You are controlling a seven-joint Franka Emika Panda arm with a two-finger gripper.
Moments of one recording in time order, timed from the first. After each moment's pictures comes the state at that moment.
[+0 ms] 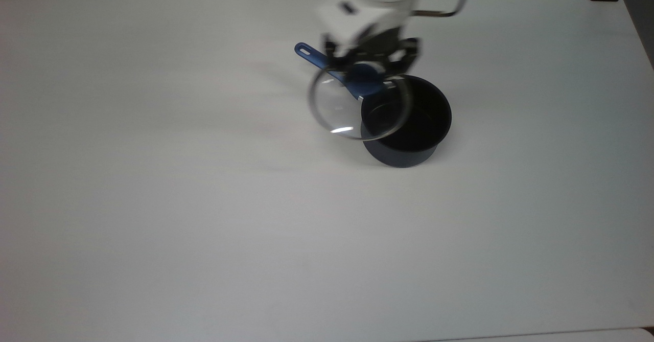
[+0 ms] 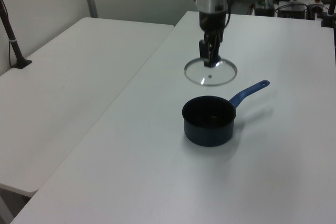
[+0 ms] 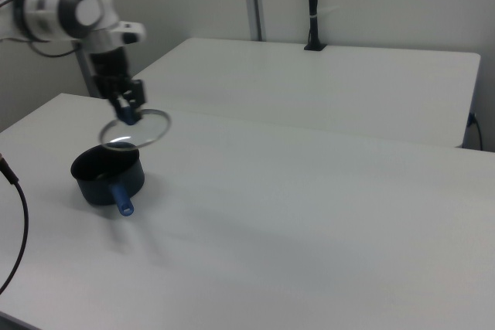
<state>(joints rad) 0.44 0.30 -0.22 -1.45 0.04 1.77 0.29</state>
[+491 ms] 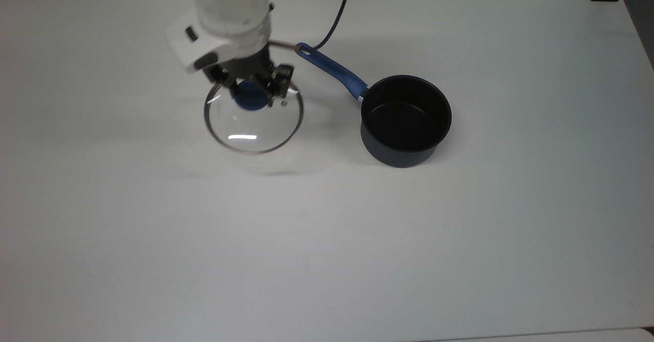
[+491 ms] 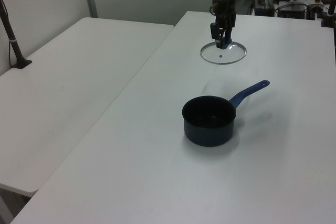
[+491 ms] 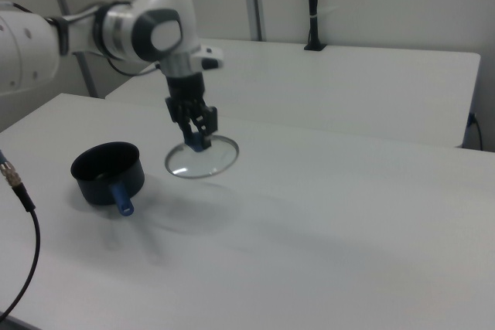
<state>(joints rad) 0.17 0.34 -0.22 -1.50 0.04 1.79 0.16</state>
